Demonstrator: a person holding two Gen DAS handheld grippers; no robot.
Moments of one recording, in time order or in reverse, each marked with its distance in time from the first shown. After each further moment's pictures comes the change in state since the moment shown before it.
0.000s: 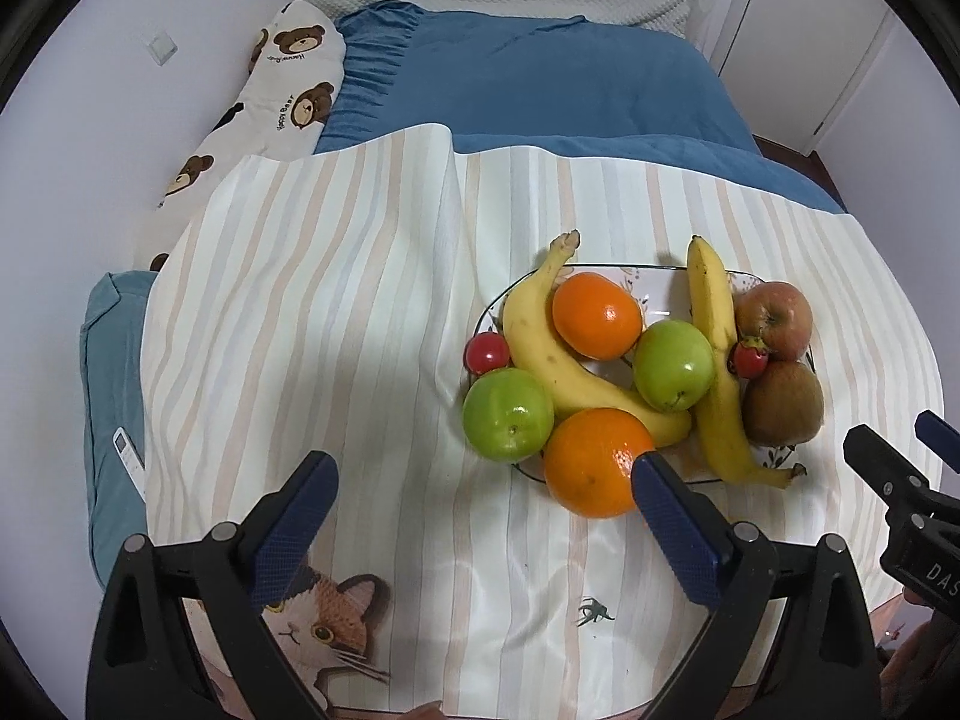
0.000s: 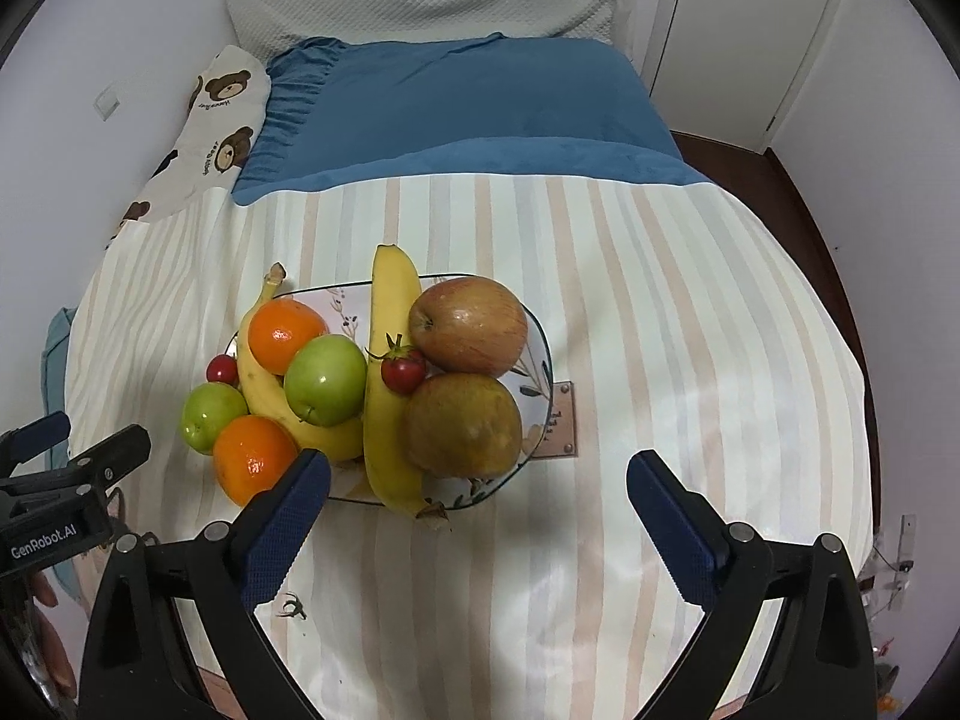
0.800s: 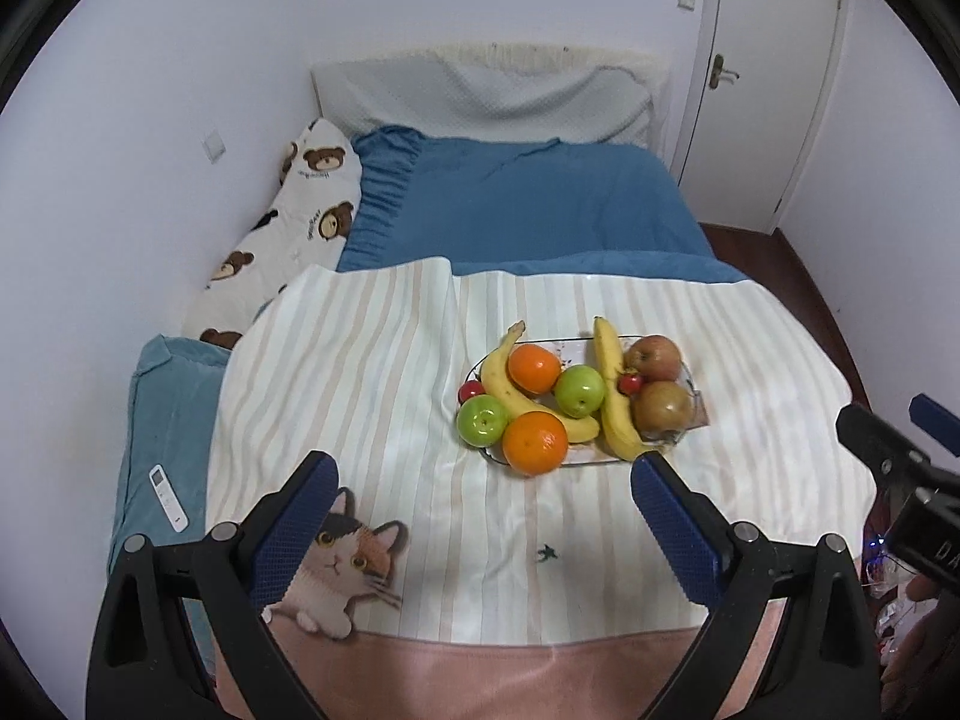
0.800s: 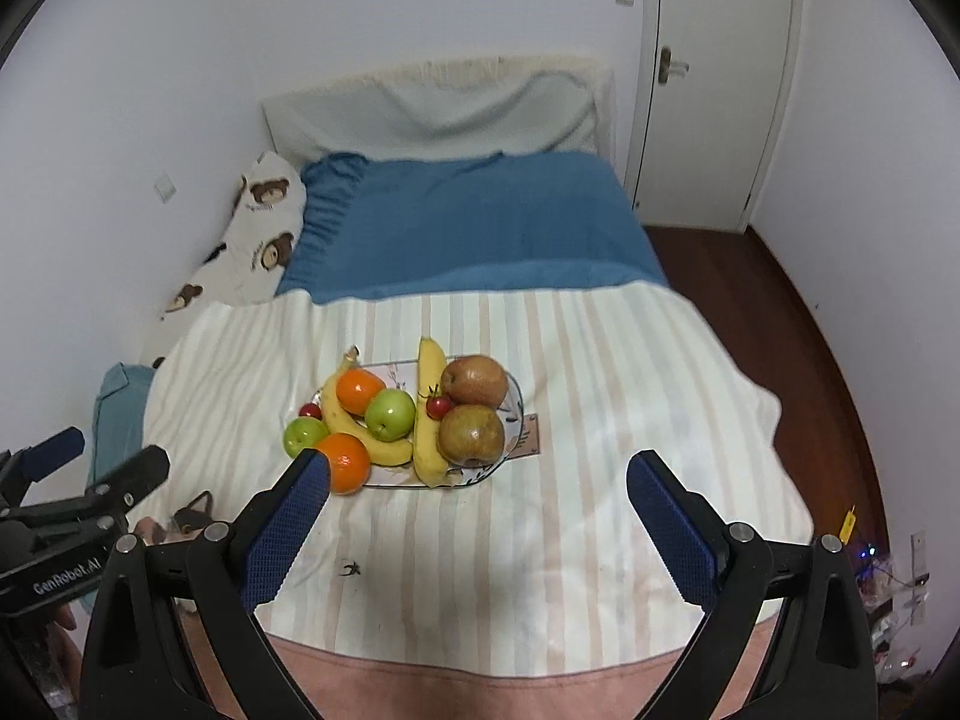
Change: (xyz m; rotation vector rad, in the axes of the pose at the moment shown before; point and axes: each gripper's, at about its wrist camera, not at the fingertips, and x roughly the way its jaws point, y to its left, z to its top) left arm -0.174 -0.015 -0.085 0.016 -0.312 -0.005; right arm -0.185 -0.015 -0.066 0.011 -0.293 0.035
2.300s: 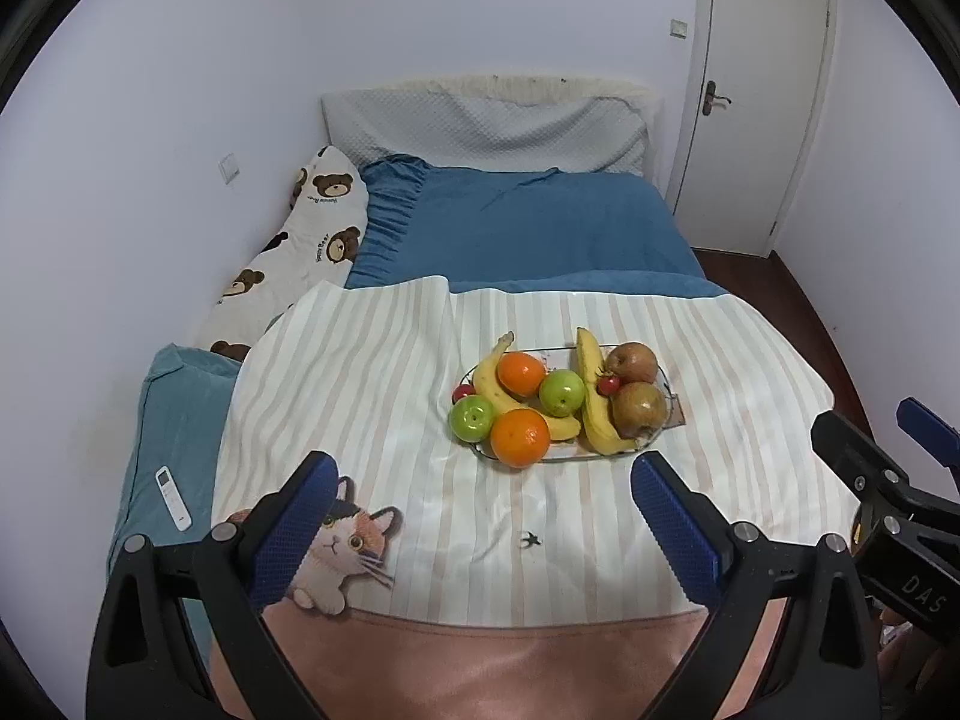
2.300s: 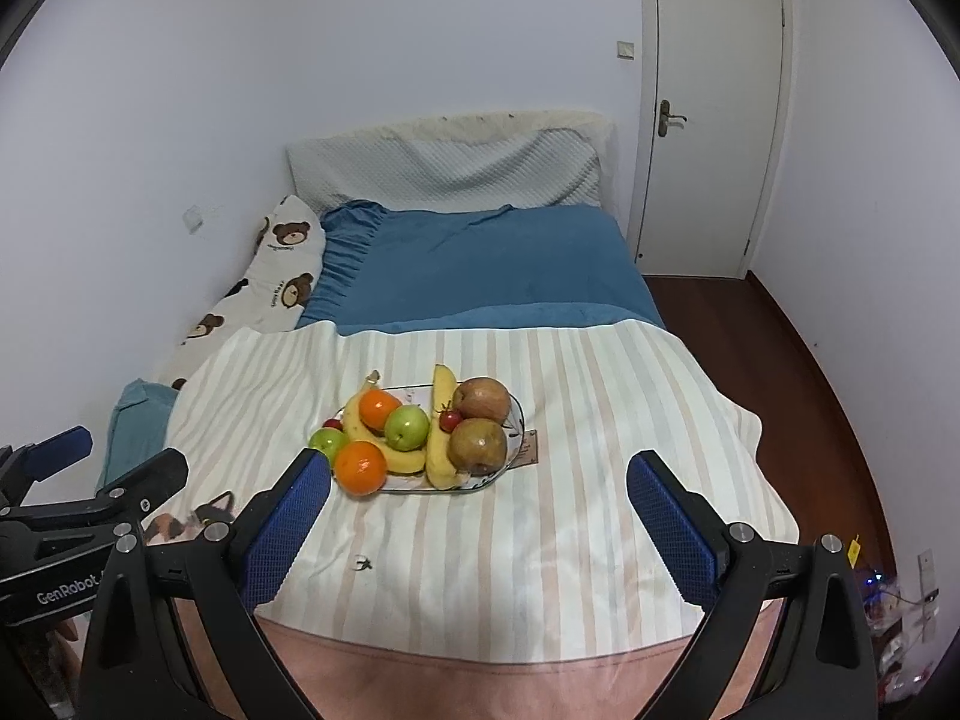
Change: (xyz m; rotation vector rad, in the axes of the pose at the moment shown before) left arm -0.029 -0.012 -0.024 -0.004 -0.067 0.008; right arm -0.051 0.001 -0.037 -0.020 -0.127 0.023
